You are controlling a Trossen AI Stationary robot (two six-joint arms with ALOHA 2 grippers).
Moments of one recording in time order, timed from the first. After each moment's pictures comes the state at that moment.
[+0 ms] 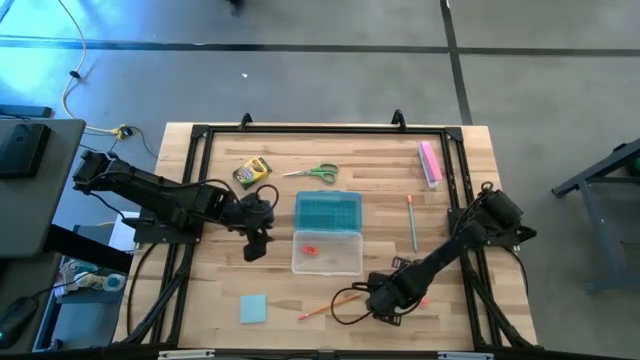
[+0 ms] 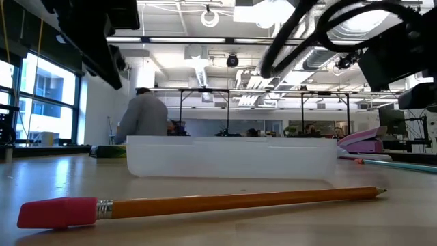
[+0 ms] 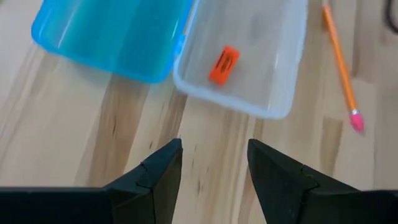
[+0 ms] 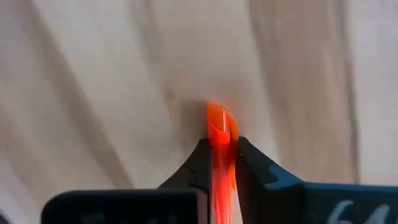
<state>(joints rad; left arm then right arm) -0.10 1.18 0.80 -0.62 -0.08 -0.48 0.66 1.91 1.19 -0.79 -0.06 0.94</state>
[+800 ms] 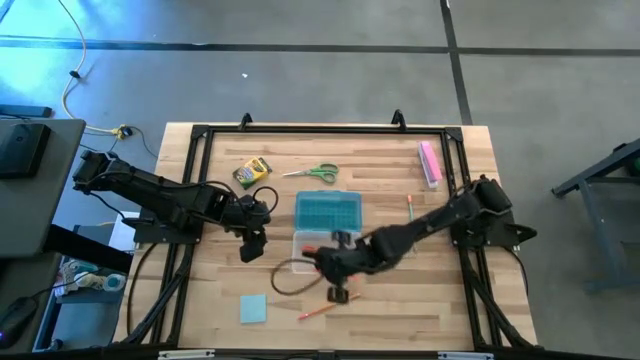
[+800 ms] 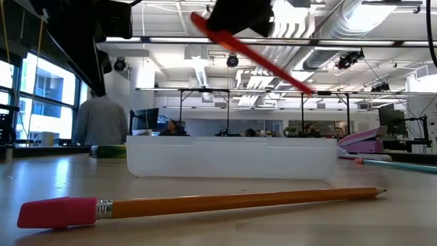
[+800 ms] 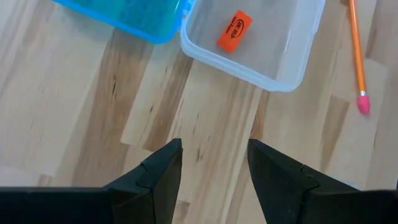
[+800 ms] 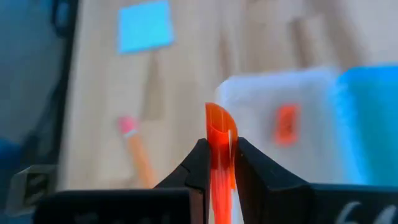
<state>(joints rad) -0.11 1.18 0.80 -0.70 -0.04 -0.57 0.39 1.89 1.57 -0.60 0.19 0.40</state>
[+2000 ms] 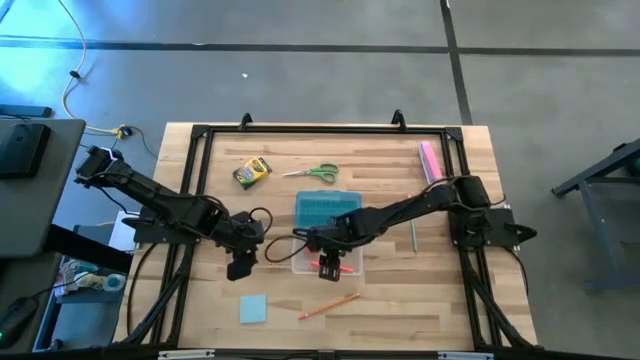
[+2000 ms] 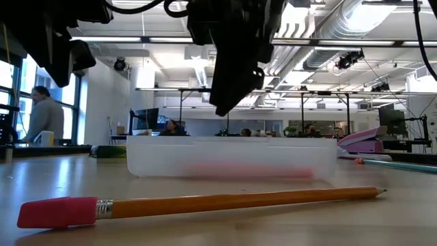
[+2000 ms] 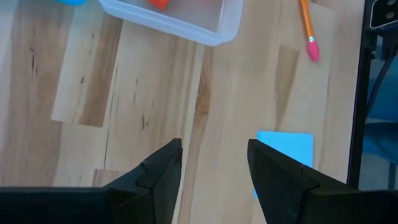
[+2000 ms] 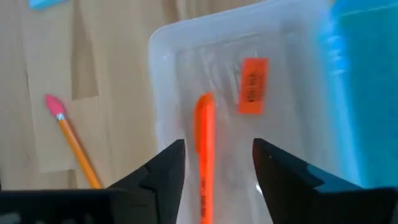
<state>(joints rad) -0.28 1.18 0.80 -0.70 0.01 -0.61 0.21 2.00 1.57 -0.69 -0.03 0.40</state>
